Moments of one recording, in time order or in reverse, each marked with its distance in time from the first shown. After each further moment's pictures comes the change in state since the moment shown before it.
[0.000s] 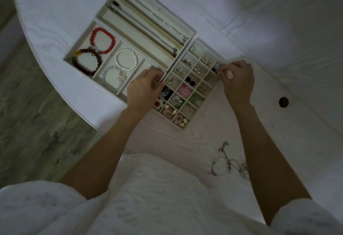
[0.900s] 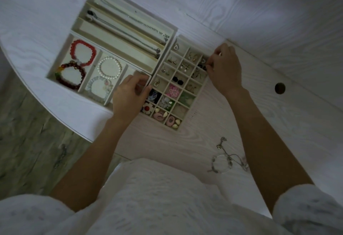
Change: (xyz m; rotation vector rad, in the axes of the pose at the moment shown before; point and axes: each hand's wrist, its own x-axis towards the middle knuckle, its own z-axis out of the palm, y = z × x) left_hand 0.005 -0.004 0.002 0.016 -0.055 0.023; right_hand 0.022 0.007 0.002 -0.334 -0.112 -0.114
